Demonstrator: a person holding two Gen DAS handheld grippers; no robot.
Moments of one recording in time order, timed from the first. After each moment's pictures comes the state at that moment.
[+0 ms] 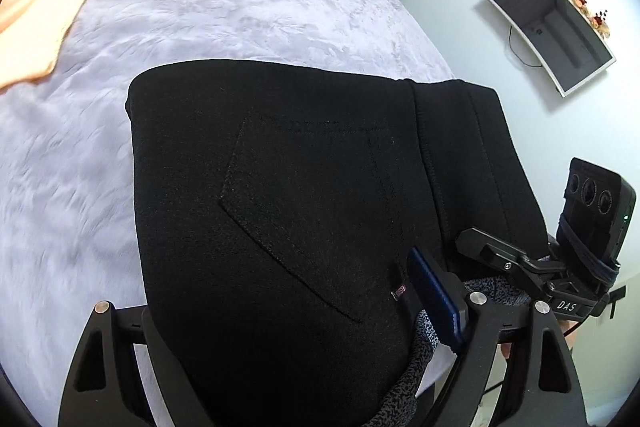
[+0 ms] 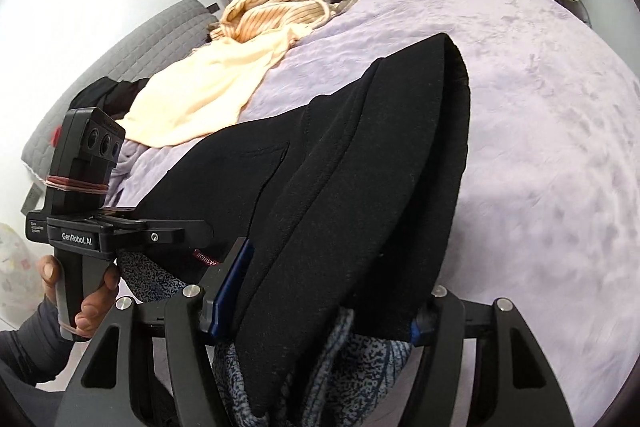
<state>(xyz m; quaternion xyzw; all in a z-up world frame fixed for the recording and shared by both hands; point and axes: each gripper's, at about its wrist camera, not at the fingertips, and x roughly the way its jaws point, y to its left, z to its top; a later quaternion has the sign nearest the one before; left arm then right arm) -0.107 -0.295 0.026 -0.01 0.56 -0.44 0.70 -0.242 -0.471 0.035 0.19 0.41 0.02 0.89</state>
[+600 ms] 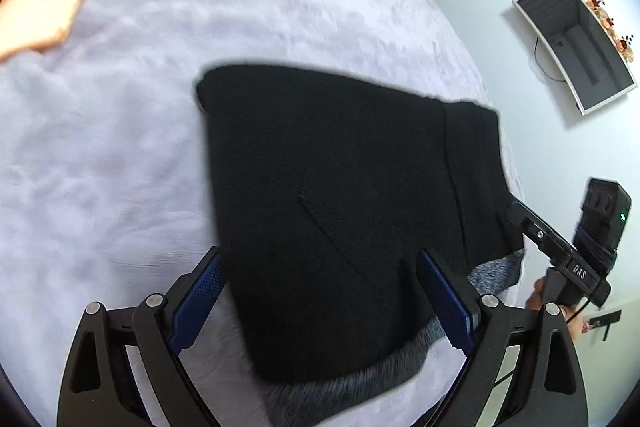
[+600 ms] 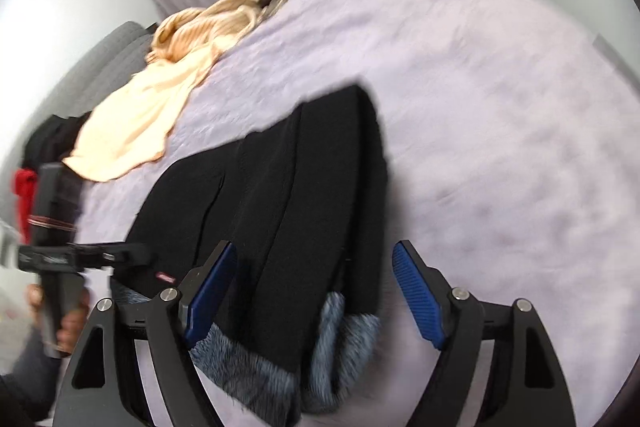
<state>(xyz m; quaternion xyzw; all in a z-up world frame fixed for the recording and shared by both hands) -0.091 -0.270 0.001 -0.03 0.57 -0.41 0.71 -0.256 -0.524 0.030 0.20 0.40 -0.09 0.89</state>
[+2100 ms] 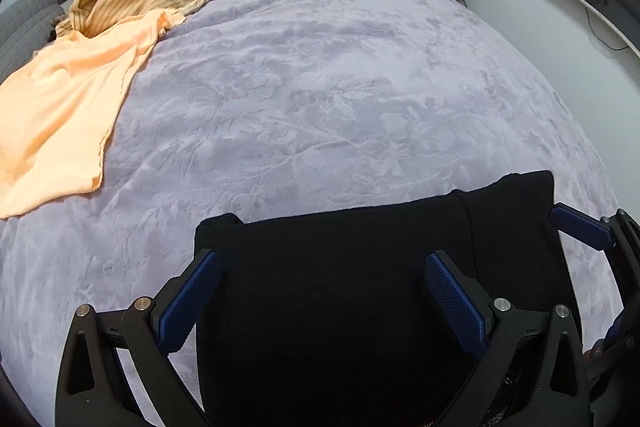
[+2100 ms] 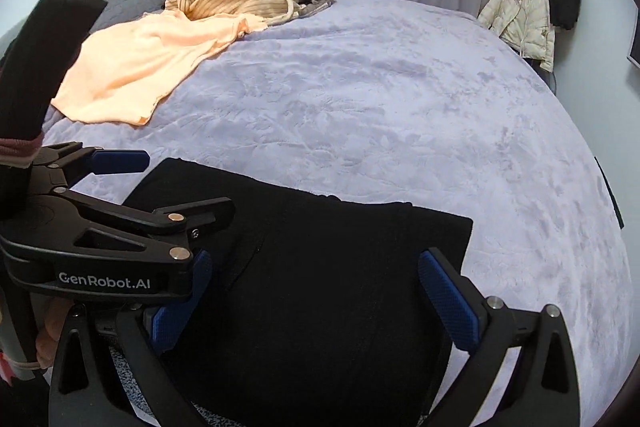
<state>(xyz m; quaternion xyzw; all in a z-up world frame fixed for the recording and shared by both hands) -0.075 -0.390 0.009 0.12 0.48 -0.29 0.82 -0.164 -0.483 0.032 0.04 0.44 -0.09 0.89</state>
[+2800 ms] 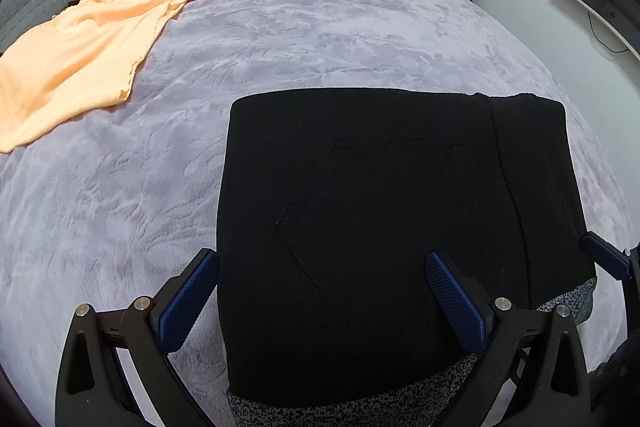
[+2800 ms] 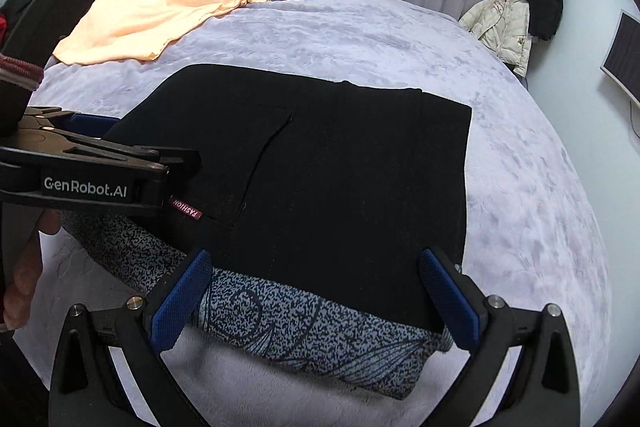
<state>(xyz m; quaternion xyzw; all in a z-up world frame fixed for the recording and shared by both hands) -0.130 -0.327 -0.023 0.09 0.48 -0.28 0.83 -0.242 -0.412 -0.001 -0.02 0.44 -0.14 0.88</state>
